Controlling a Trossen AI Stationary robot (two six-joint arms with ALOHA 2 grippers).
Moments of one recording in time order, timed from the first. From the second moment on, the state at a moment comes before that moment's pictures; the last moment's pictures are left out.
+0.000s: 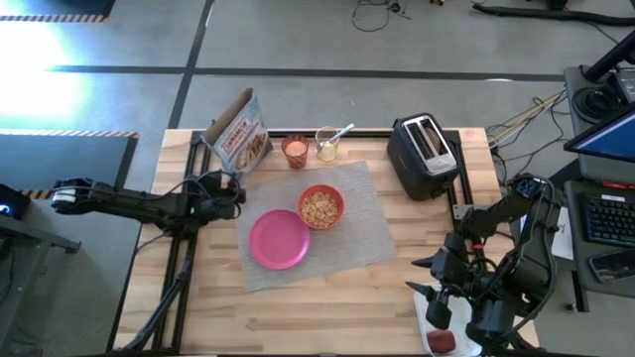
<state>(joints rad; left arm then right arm) 0.02 0.77 0.18 -0.31 -1.16 -0.85 0.97 1.56 1.78 -1.46 0.79 1.30</state>
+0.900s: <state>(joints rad) 0.21 0.93 0.18 0.03 -1.09 -0.61 0.97 1.56 1.78 -1.46 0.79 1.19</state>
